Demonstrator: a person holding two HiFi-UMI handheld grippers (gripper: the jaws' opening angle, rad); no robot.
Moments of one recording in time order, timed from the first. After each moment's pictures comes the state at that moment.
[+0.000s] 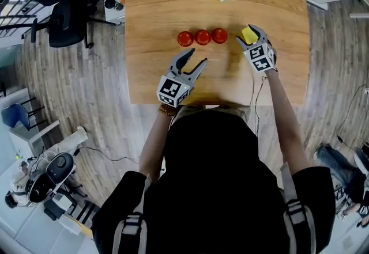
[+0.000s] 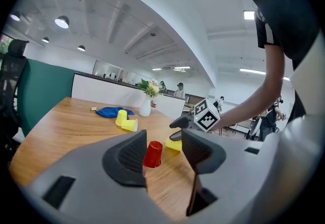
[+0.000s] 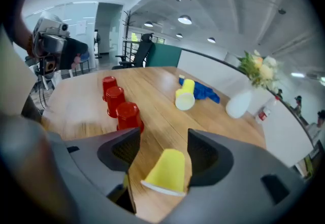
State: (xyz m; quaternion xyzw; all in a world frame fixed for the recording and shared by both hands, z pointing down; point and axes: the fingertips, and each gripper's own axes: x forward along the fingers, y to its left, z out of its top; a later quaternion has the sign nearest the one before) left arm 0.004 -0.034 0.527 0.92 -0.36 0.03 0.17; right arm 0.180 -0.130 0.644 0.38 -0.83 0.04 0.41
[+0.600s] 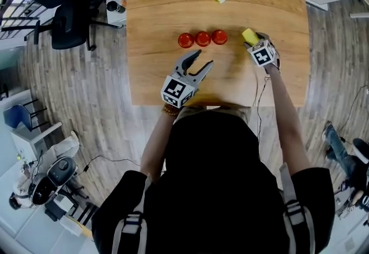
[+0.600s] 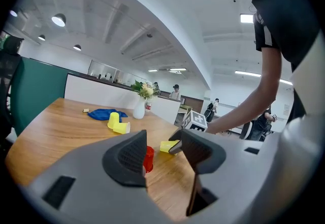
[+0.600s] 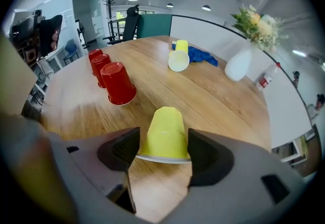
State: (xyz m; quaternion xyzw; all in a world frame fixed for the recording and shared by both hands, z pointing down) left arm 0.029 -0.030 0.519 0.93 -0.34 0.02 0.17; right arm 0.242 -0.115 0.717 0.38 -0.76 0.16 0.51
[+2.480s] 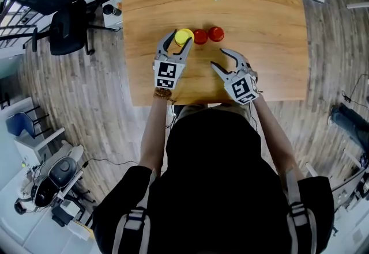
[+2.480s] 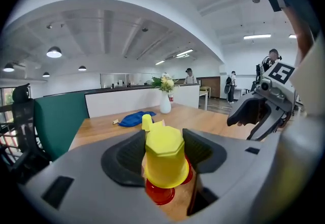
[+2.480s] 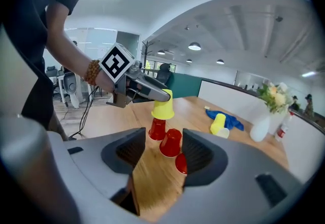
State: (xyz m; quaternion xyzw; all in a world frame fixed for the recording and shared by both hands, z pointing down) left arm -0.033 -0.106 0.536 0.89 -0.44 0.14 0.05; right arm 0.064 -0.011 0.567 0.32 -0.91 0.01 0.28
